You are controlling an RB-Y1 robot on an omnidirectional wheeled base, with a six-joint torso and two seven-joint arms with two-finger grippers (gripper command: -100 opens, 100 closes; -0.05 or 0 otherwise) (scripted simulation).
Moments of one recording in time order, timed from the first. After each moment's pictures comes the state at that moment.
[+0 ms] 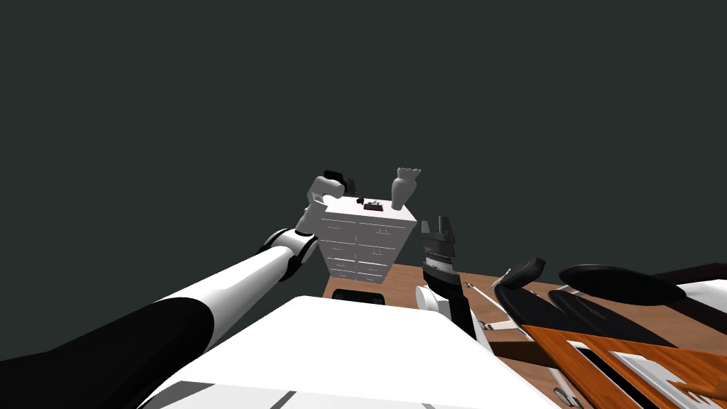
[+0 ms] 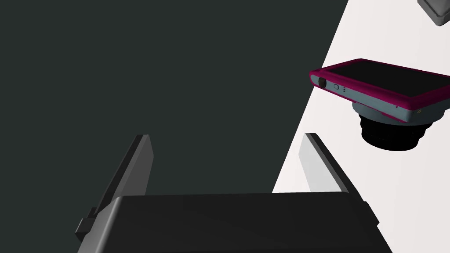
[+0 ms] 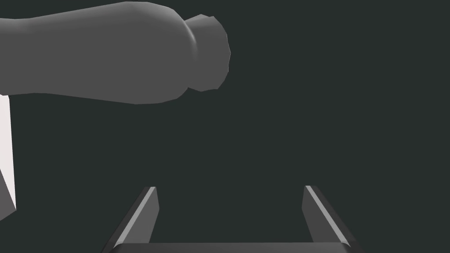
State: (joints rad) left arm -0.91 0.34 -0.06 -1.62 0.34 1.10 0.50; right arm 0.55 0.01 0.03 -2.34 0.04 -0.45 0.00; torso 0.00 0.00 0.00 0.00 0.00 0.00
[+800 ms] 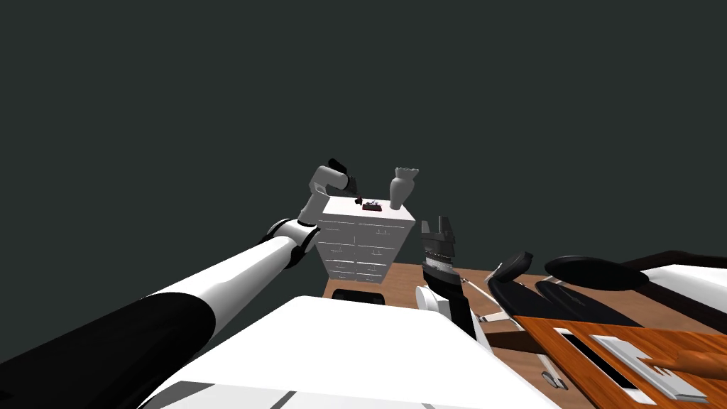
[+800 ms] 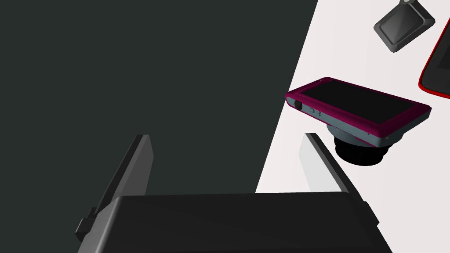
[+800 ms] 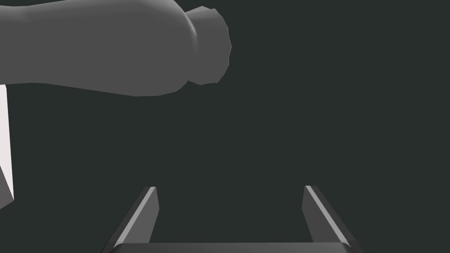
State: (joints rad) left arm -1.06 0.35 -0.08 -1.54 0.39 1.31 0.56; right arm 0.55 0.01 0.03 -2.34 0.04 -0.45 0.00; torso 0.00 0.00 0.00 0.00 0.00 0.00
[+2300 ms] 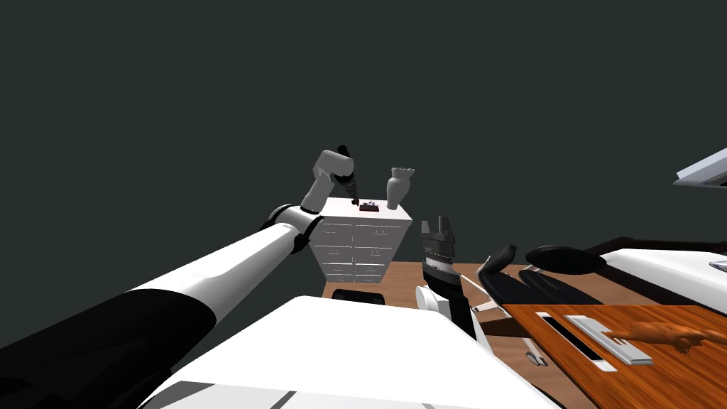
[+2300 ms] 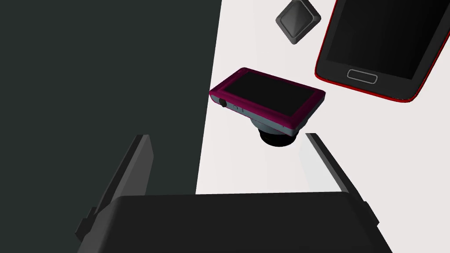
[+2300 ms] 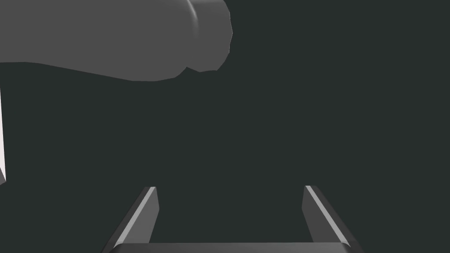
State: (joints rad) left arm -1.26 0.36 -0.11 -1.38 0.46 1.72 0.65; right arm 0.55 0.01 0.03 -2.34 0.04 -0.45 0.00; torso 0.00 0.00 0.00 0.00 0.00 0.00
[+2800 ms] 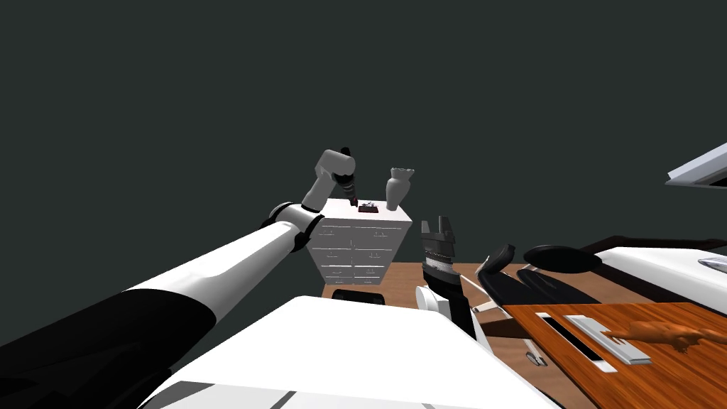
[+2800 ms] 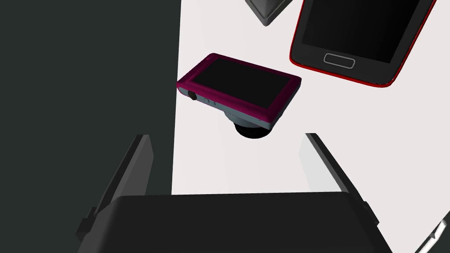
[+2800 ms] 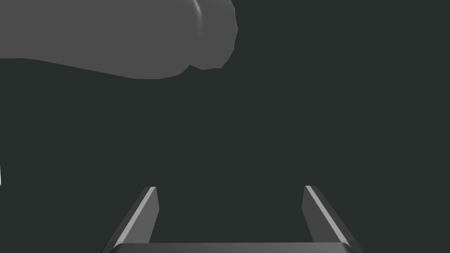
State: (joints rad) left arm -1.29 0.36 -0.13 -1.33 0.47 1.86 0.67; right arm 0.55 0.01 0.03 -2.34 0.04 -0.45 0.00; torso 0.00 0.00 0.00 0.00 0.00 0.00
